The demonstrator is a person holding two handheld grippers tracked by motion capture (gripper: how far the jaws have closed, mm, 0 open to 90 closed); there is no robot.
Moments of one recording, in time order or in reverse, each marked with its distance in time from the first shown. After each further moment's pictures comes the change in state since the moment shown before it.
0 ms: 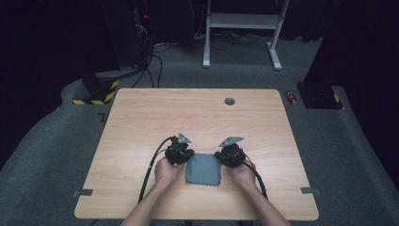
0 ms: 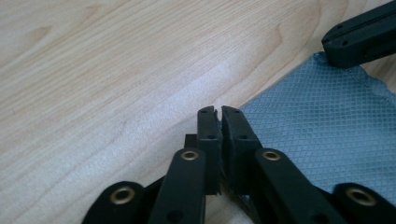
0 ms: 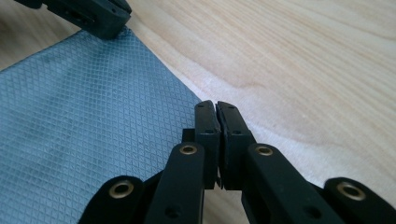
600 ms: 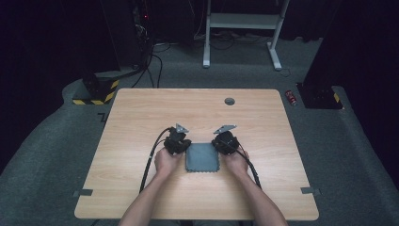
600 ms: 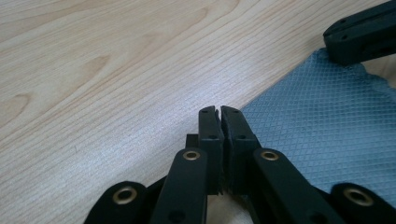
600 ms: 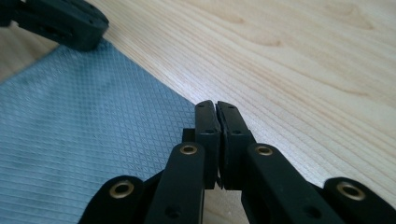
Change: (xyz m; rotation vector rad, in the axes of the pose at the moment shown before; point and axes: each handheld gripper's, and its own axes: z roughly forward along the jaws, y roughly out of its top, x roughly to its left) left arm 0.030 0.016 0.016 -0.026 0.060 -0.054; right arm -0.017 0.034 0.030 0.005 -0.083 0.027
